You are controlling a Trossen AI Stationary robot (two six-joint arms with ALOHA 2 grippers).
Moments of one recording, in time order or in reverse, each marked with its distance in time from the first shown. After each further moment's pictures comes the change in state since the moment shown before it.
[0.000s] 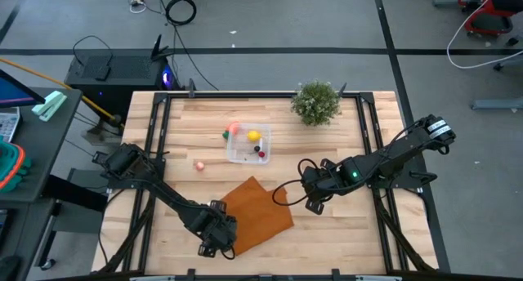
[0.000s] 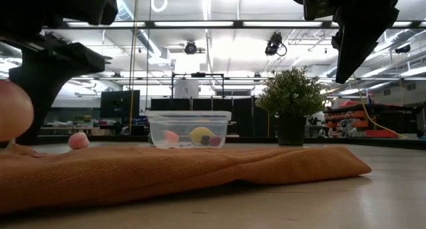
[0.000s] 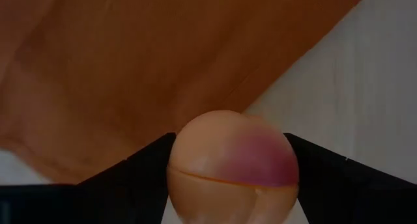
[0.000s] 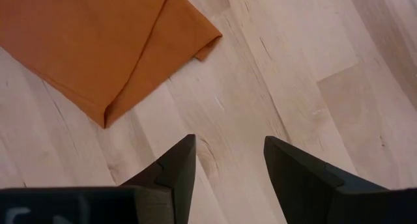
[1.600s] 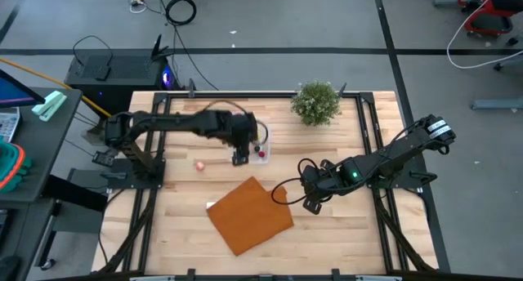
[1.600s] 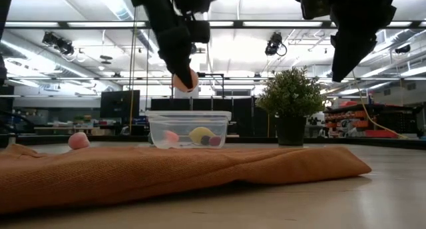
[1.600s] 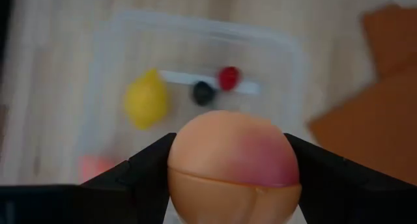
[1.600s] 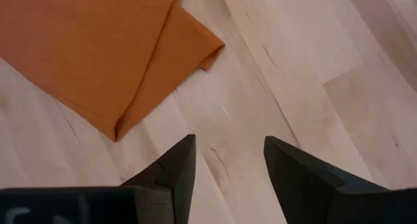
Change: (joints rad) left arm 0.810 -0.183 0.077 0.021 -0.059 0.521; right arm 0.002 0.000 0.000 0.031 0.012 0.061
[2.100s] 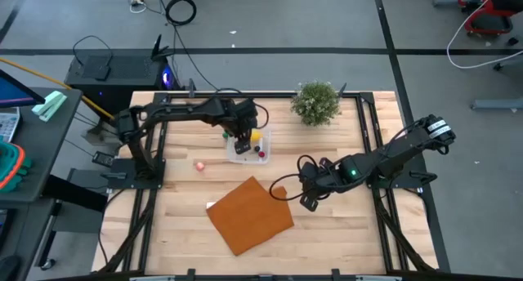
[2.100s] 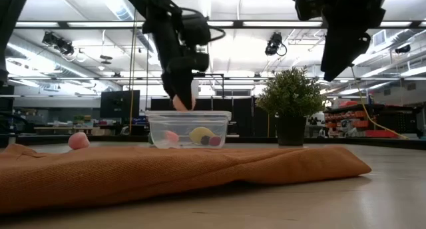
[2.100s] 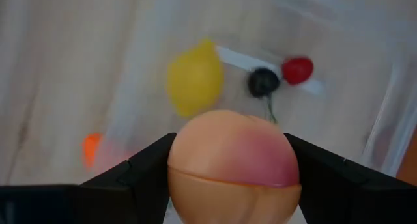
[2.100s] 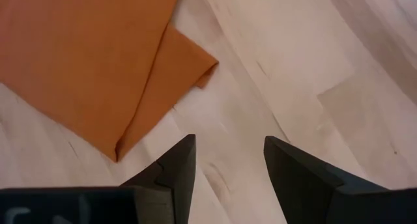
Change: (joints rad) left arm 0.163 0.109 0.000 0.022 0.115 -0.015; right arm -0.027 0.000 0.000 0.027 0.024 0.022
